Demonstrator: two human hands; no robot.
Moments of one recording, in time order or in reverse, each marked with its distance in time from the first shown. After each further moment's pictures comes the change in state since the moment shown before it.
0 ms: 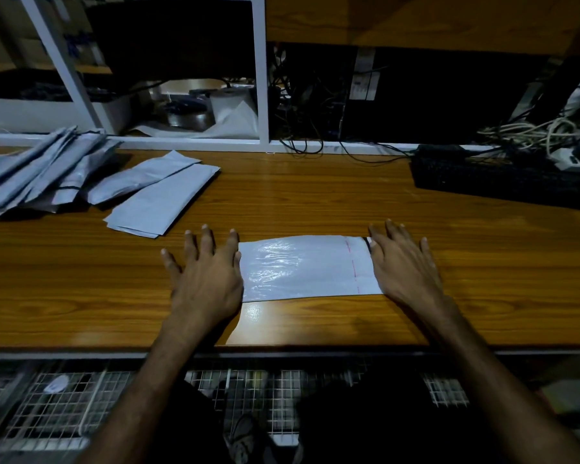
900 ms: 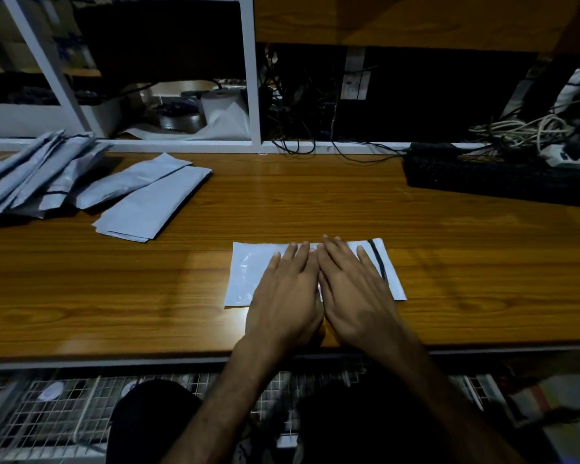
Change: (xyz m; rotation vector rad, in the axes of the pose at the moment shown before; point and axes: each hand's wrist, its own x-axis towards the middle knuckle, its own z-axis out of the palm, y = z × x) left_hand -0.028 0.098 0.023 -0.160 0.047 0.463; right_hand -0.050 -0.053 0.016 0.058 0.067 -0.348
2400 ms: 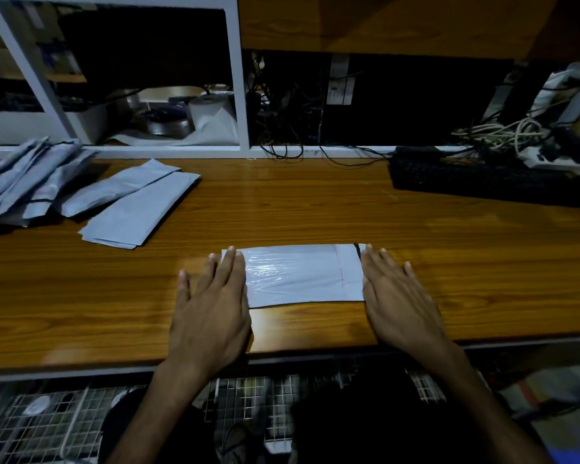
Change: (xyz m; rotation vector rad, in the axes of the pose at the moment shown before) left_hand -0.046 -0.056 -0.029 0.160 -0.072 -0.211; right_hand -0.032 0.050 -0.030 -0.065 -0.127 0.280
